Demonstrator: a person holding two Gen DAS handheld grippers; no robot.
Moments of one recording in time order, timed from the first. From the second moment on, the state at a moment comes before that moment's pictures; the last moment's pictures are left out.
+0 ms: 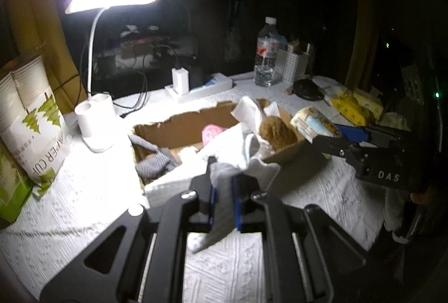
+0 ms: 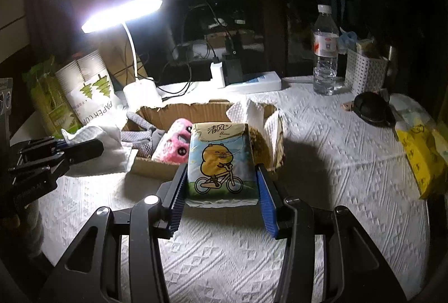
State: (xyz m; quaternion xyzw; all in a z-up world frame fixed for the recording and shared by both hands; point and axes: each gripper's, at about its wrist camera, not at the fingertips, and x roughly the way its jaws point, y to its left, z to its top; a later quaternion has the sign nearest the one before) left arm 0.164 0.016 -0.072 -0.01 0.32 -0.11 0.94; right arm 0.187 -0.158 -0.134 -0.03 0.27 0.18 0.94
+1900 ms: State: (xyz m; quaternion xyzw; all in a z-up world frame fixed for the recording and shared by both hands) left arm 0.277 0.050 -0.124 -0.06 0.35 -0.06 0.93; right arm 0.306 -0.108 -0.149 -0.03 0.30 0.23 0.93
